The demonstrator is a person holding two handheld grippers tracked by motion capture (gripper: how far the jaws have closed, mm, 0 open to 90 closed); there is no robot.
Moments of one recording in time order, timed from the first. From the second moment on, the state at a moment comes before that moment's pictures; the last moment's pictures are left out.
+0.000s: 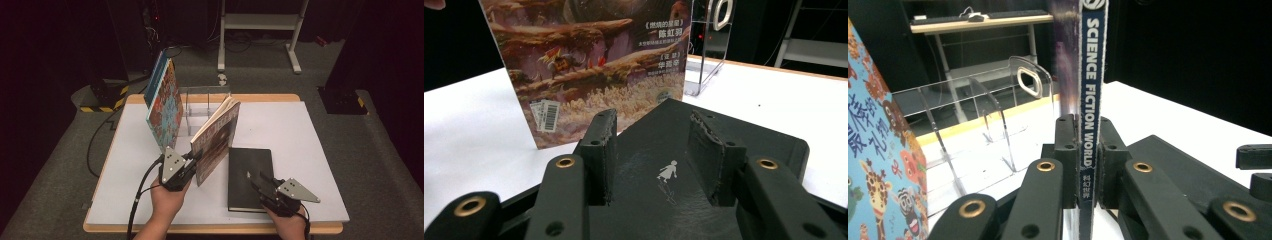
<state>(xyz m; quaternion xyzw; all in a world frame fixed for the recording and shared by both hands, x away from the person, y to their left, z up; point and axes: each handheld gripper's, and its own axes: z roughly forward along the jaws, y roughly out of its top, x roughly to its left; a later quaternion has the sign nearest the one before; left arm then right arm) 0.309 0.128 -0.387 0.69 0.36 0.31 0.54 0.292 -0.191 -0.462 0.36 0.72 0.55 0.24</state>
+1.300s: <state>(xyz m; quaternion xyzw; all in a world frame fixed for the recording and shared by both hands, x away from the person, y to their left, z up) 0.369 0.149 -0.345 0.64 0.44 0.38 0.50 0.294 -0.196 -0.461 0.37 0.71 0.57 0.21</state>
